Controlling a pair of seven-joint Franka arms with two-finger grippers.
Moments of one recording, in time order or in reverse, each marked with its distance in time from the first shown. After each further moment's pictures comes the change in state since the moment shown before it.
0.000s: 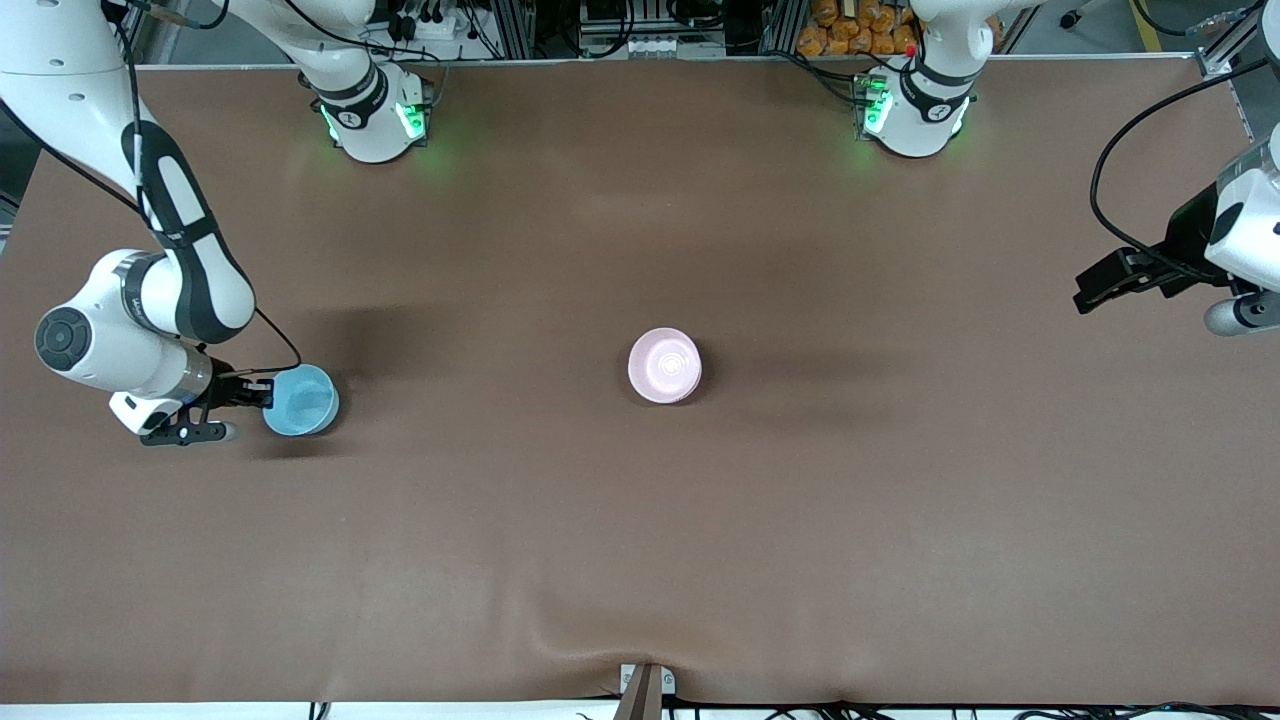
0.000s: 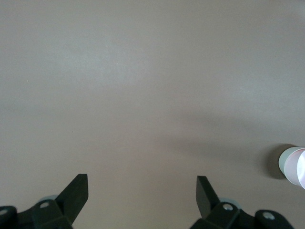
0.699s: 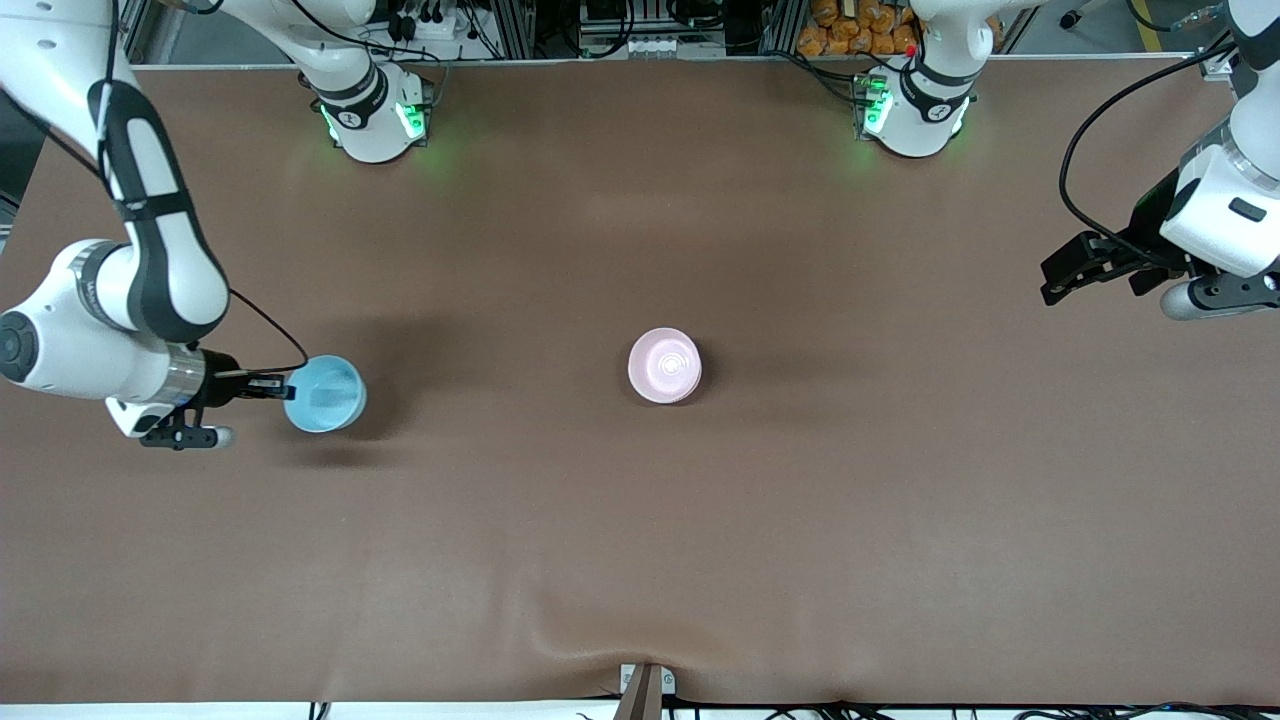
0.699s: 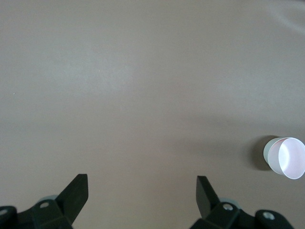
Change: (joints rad) left arm -0.015 0.001 -0.055 0.036 -0.002 -0.006 0.002; right arm 0.099 -0.097 0.030 0.119 0.184 -0.314 0.219
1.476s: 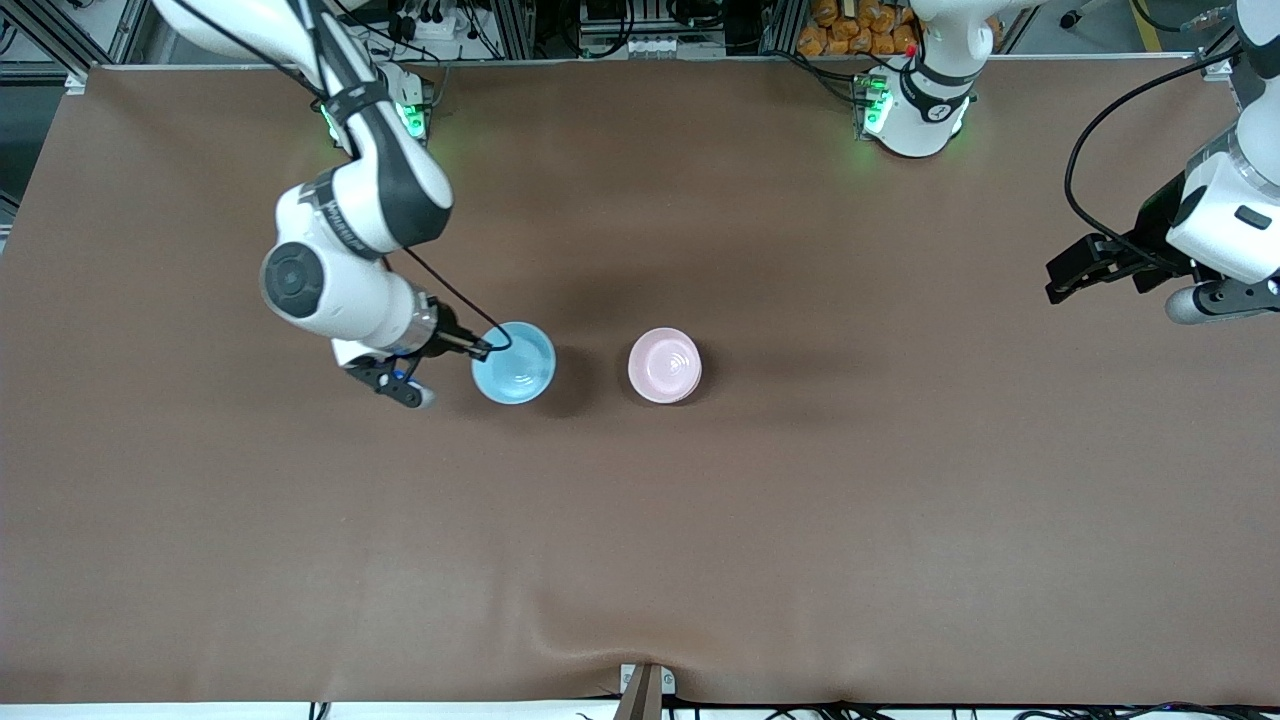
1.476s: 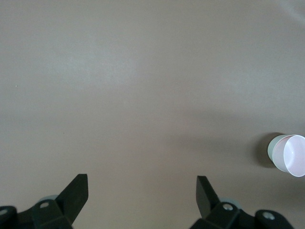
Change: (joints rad) left arm 0.011 0.005 0.004 0.000 0.000 -0.023 0.000; right arm 0.491 -0.063 0.011 0.010 0.104 0.041 0.864
